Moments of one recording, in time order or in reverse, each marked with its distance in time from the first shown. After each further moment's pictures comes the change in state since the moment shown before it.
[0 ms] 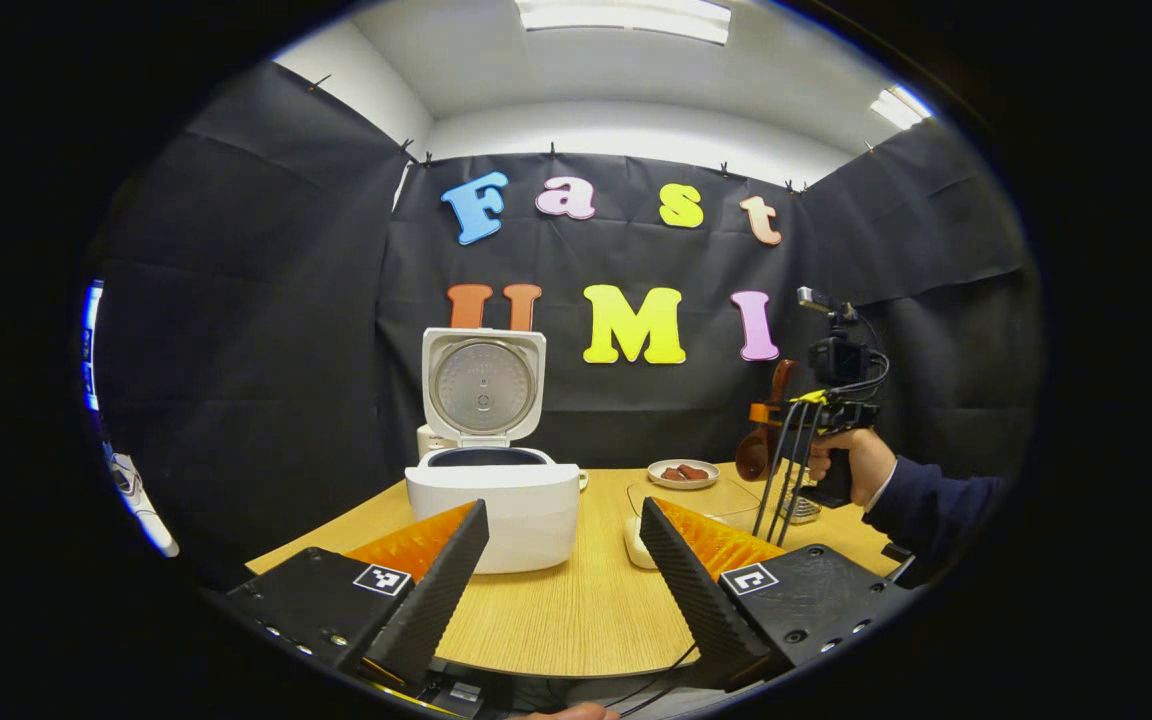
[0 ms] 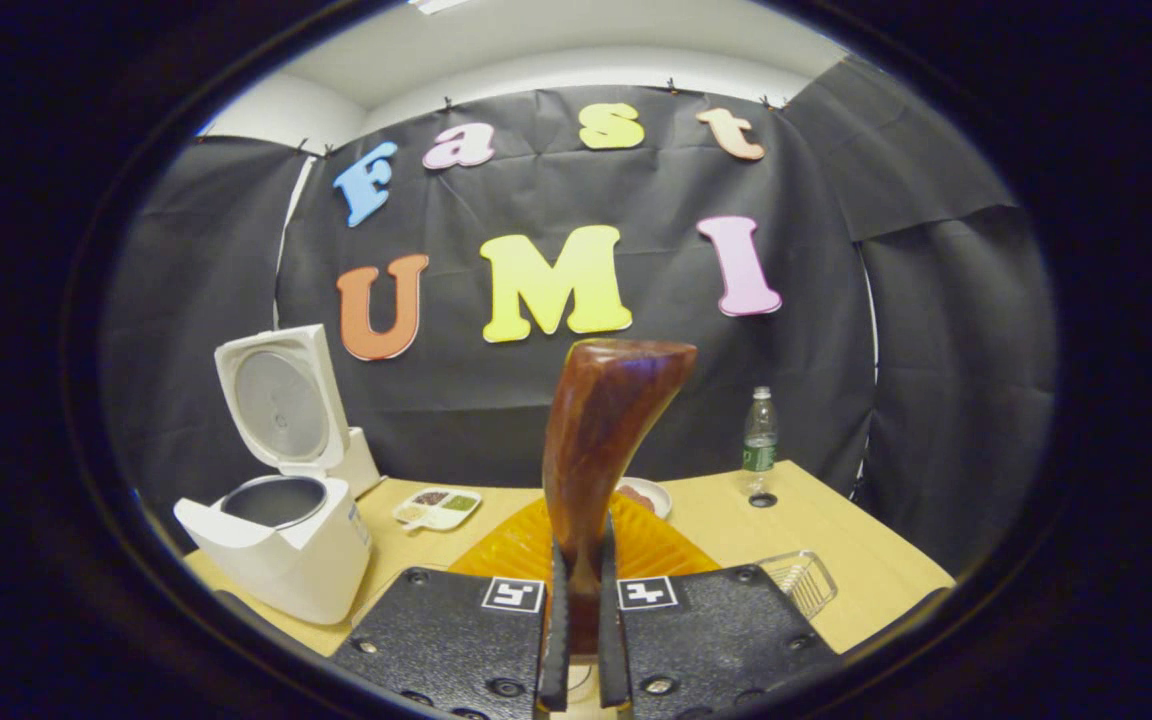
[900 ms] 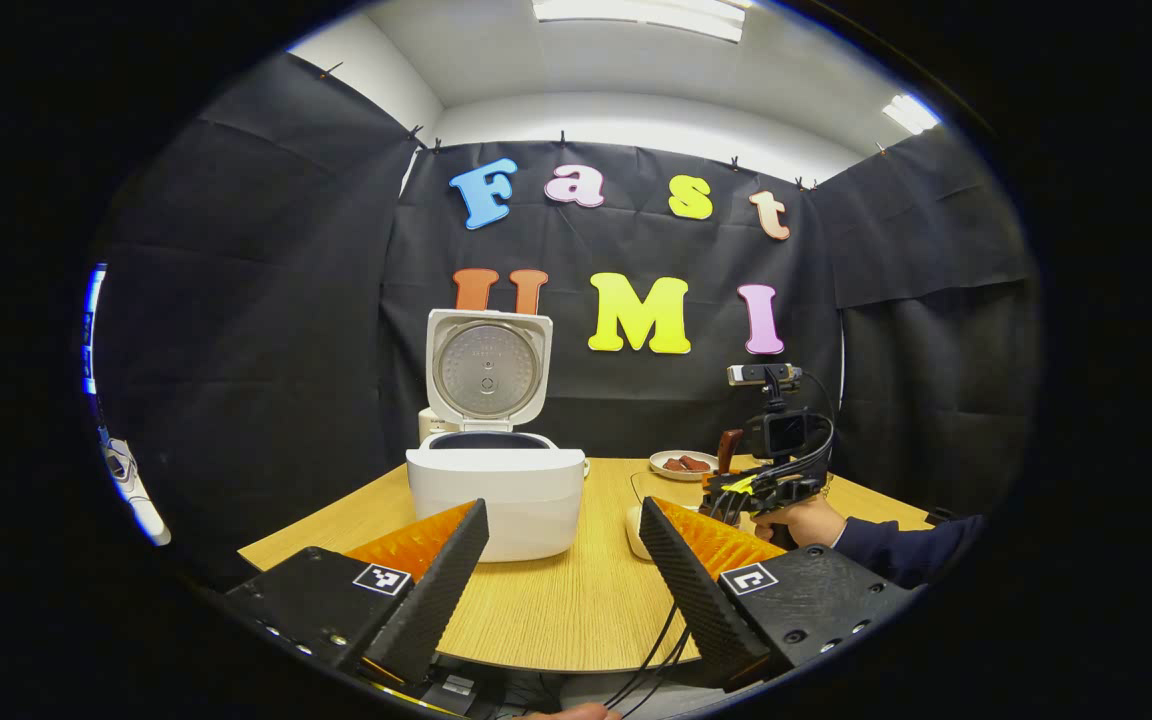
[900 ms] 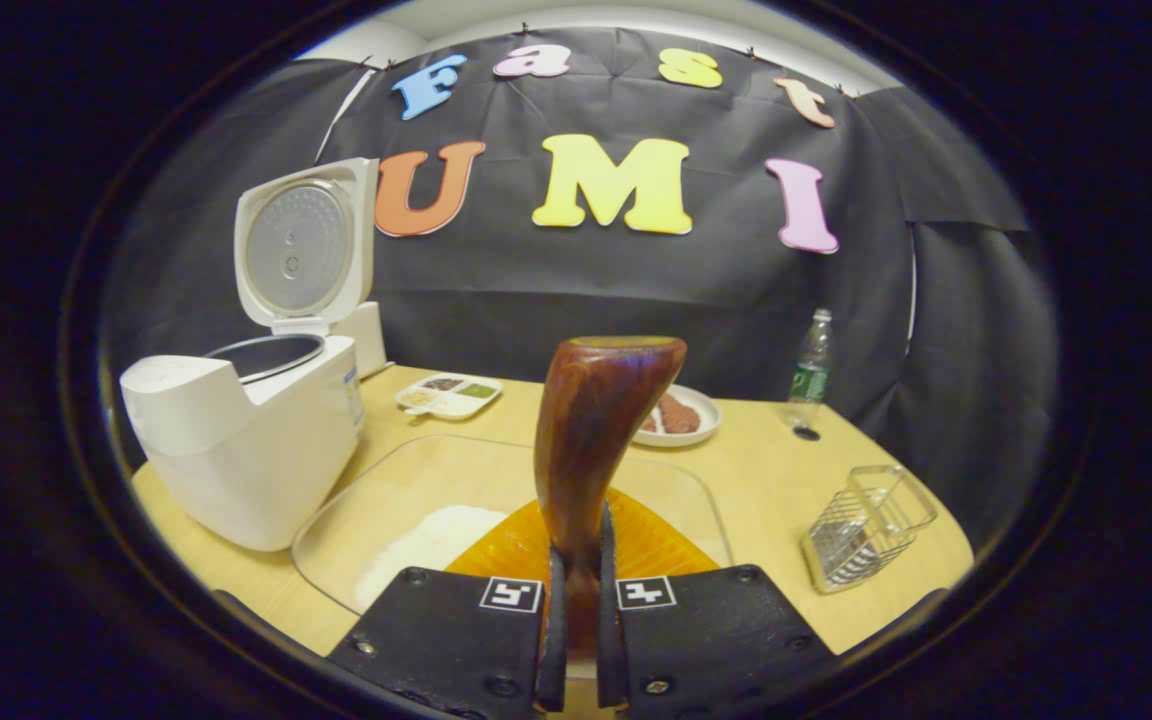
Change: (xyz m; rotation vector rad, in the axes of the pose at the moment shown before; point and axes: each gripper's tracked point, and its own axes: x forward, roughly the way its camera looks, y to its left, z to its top) left arm 0.003 0.002 -0.012 -0.026 0.024 -0.008; right arm 0.026 0.063 -0.137 -0.094 0.234 0.058
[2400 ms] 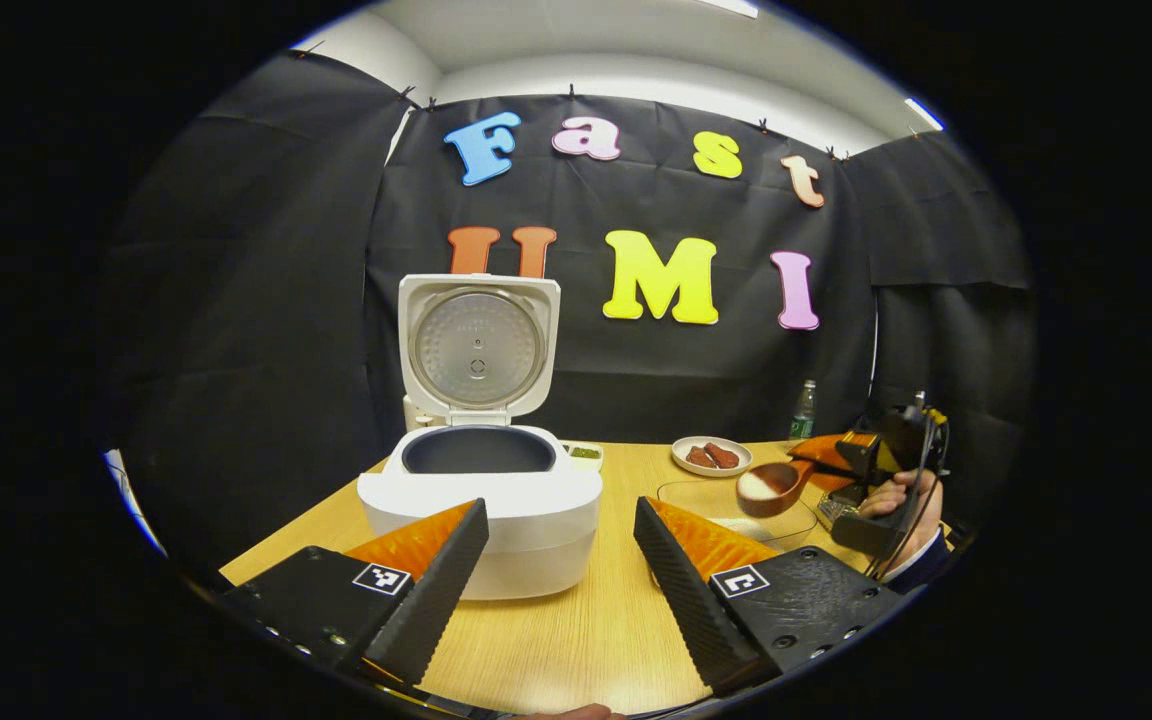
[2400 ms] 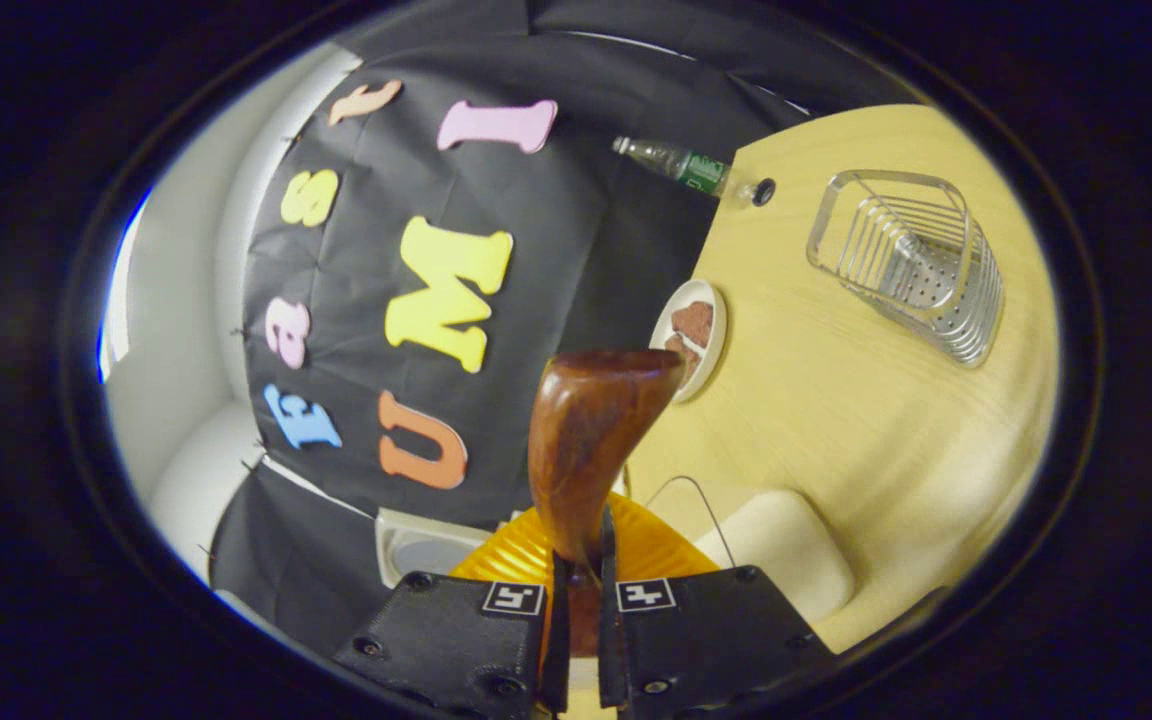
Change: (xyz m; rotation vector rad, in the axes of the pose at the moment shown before) left arm 0.112 0.010 0.004 -0.009 0.155 0.046; right arm -0.035 -0.096 0.085 1.341 -0.083 0.356
